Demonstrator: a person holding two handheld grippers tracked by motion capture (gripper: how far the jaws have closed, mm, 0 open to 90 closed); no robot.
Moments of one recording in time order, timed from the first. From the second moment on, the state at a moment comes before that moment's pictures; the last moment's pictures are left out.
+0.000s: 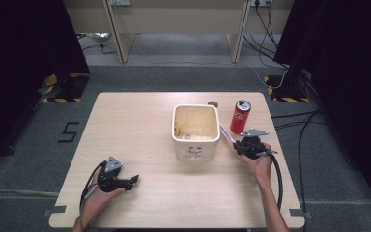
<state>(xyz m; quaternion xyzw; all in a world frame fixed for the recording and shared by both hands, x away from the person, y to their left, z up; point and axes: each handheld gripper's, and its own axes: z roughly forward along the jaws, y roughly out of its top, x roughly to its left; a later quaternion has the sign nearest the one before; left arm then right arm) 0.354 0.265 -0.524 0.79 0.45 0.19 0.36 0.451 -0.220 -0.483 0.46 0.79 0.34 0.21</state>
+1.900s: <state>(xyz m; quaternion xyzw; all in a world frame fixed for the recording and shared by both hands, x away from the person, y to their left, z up) 0.354 0.265 -0.524 0.79 0.45 0.19 0.36 0.372 -0.229 -0.358 0.35 0.83 0.38 0.22</state>
